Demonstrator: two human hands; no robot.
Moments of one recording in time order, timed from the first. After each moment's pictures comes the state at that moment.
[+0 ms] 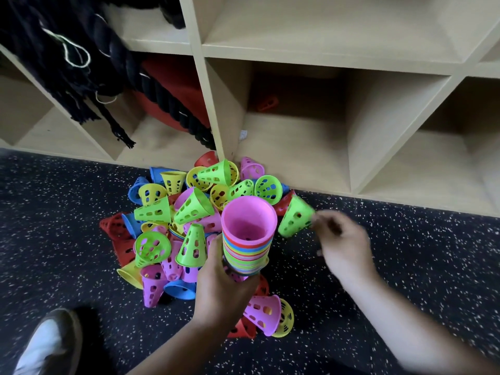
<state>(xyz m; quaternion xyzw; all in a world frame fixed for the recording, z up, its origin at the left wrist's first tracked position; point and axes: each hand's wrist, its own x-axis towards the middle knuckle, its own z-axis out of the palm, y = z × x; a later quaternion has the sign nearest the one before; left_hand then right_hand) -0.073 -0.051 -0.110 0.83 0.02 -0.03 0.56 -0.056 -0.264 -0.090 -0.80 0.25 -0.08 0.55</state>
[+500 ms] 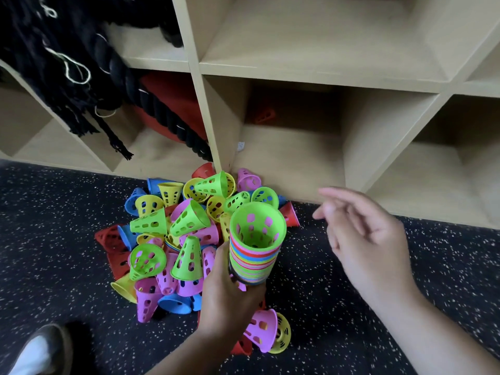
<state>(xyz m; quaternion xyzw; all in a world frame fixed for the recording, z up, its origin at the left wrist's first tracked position) -0.068 -0.068 -0.112 0.83 0.00 -0.02 0.55 -0.065 -0.258 0.000 -0.73 0.09 -0.16 0.66</state>
